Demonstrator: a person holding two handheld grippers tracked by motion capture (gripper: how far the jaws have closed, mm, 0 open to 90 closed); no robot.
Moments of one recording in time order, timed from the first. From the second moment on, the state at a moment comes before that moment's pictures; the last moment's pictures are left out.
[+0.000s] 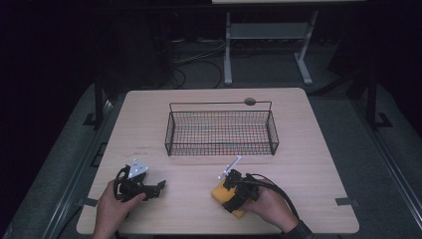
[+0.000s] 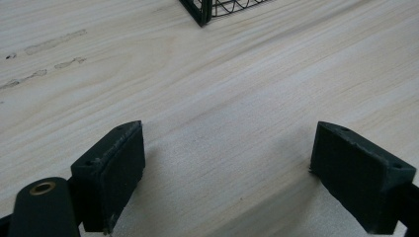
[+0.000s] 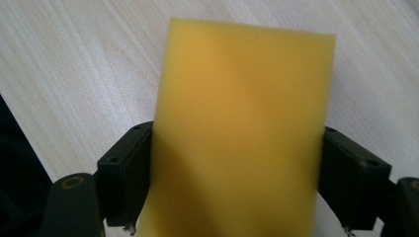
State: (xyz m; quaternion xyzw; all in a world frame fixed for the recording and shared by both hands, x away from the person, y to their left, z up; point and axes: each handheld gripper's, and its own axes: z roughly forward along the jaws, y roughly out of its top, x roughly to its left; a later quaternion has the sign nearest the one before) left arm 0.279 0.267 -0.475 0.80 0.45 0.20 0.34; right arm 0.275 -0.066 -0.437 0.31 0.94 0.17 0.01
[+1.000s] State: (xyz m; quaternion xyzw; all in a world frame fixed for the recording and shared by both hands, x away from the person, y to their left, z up) left arm 0.279 0.267 -0.475 0.80 0.45 0.20 0.34; right arm 0.281 -0.084 -0.418 0.31 0.93 0.18 0.02
